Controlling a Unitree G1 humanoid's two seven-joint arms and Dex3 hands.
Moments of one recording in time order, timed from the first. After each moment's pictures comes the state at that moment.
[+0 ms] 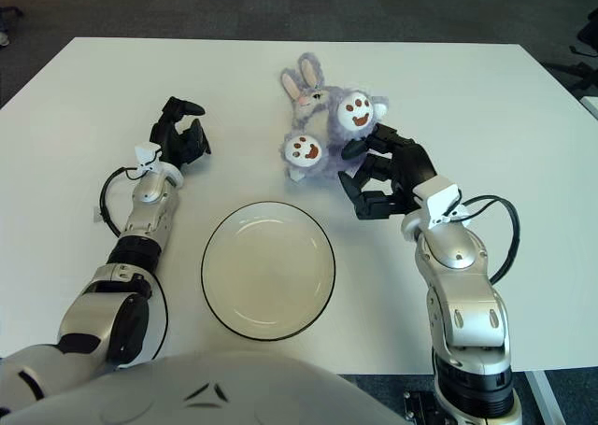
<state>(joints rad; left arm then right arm) -0.46 0.00 0.13 0.68 -0.07 -0.44 -0.04 0.08 -0.34 -0.09 -0.77 0.06 0.63 0.13</state>
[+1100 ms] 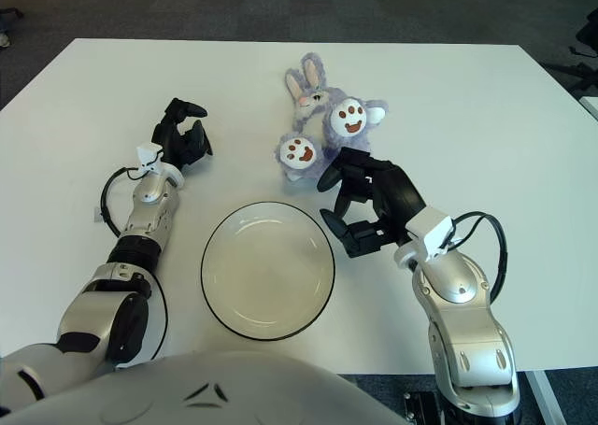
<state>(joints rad) -0.47 0.00 0.12 0.70 -0.07 -0.45 -0.06 0.21 -0.35 -0.05 -0.89 0.09 0.57 0.23</state>
